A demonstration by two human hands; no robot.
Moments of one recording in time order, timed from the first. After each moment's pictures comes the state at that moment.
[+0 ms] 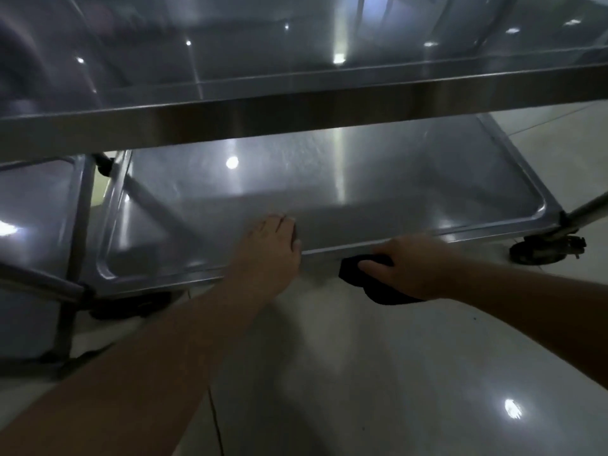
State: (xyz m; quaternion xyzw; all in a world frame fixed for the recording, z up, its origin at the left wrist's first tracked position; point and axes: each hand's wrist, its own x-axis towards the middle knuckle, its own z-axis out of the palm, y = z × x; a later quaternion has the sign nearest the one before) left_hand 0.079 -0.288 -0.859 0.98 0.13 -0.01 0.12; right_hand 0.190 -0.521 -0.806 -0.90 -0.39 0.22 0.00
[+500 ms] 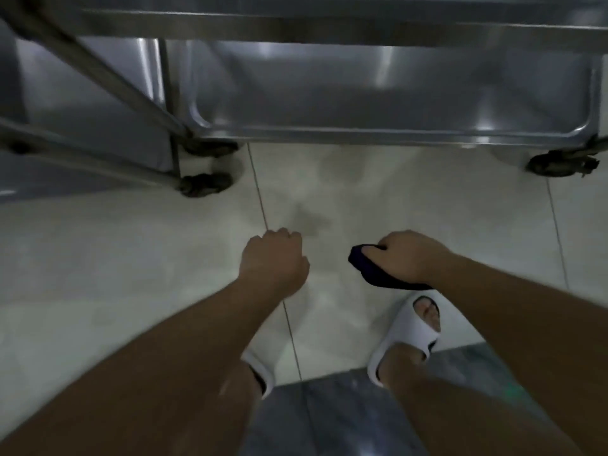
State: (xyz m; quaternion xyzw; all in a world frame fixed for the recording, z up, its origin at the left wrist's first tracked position) left_hand -0.149 -0.350 -0.738 0.91 0.19 -0.35 0.13; right_hand 0.021 -0.533 -0.744 -0.79 -0.30 0.53 -0.04
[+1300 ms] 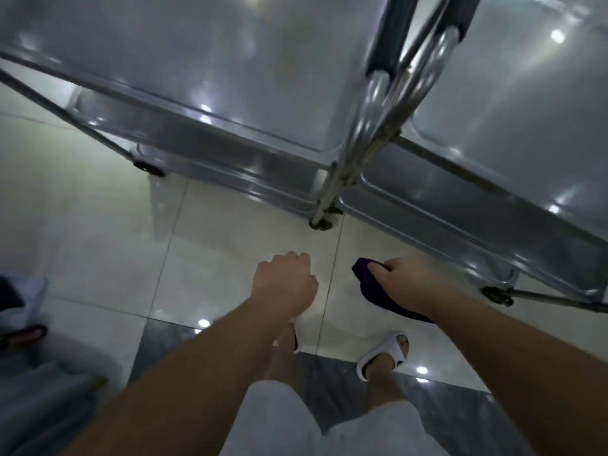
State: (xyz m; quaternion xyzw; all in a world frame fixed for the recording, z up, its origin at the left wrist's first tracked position) left_hand -0.355 -0.218 -0.242 0.84 0.40 -0.29 0.24; right_hand -0.148 -0.324 -0.222 -0.80 -0.39 0.44 -0.10
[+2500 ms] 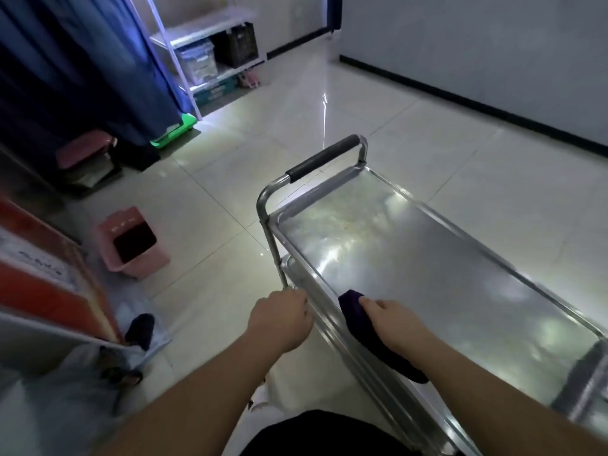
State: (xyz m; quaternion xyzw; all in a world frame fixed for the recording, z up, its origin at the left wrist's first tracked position) left_hand -0.588 0.141 -0.022 0.70 0.68 -0.10 0.20; right_hand -0.367 0.147 -0.026 -0.68 -0.57 0.45 0.04
